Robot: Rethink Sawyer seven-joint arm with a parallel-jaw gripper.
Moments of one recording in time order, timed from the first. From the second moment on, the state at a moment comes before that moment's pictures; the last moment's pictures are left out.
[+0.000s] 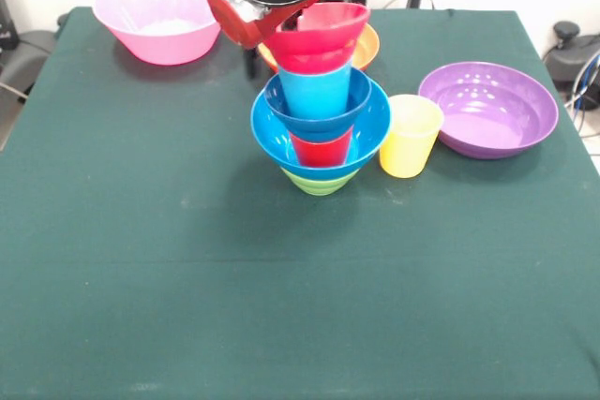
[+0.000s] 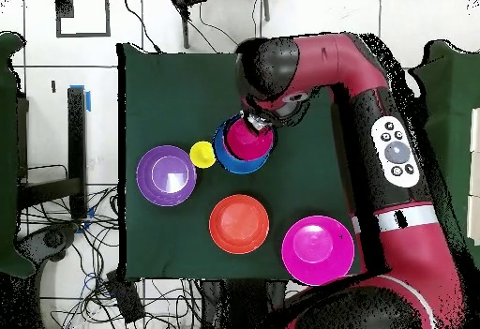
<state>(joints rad) -0.66 -0.49 0.82 1.18 -0.71 1.55 1.15</state>
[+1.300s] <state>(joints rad) -0.66 -0.49 0.82 1.20 -0.75 1.55 1.15</state>
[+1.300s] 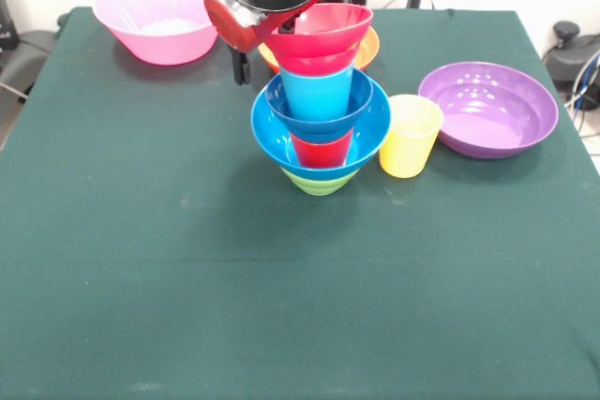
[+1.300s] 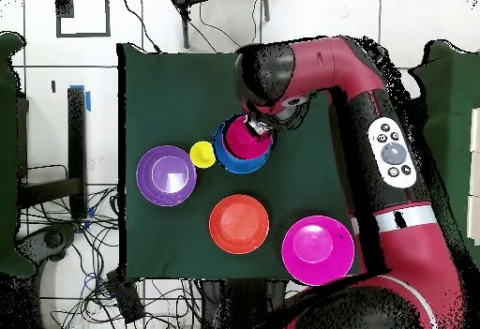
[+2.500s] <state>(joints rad) -0.66 -0.54 0.82 1.23 -0.73 1.55 1.15</state>
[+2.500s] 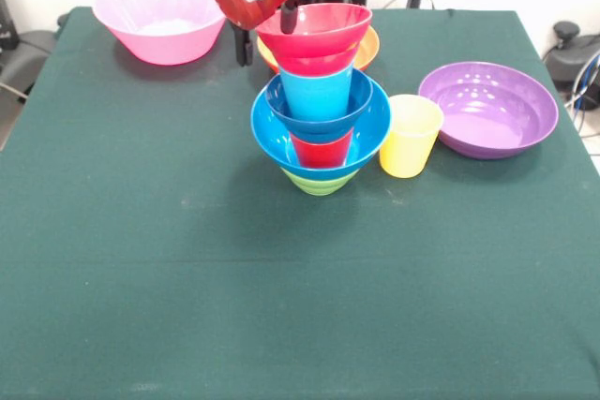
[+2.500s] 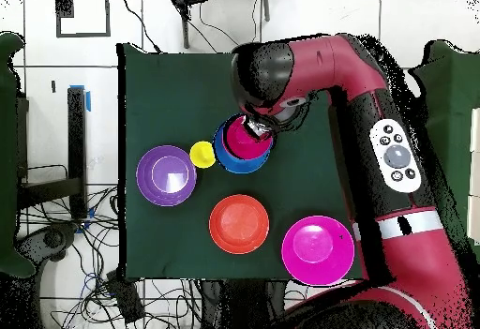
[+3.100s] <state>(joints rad) -0.66 -0.57 0.82 1.23 -0.73 1.56 1.15</state>
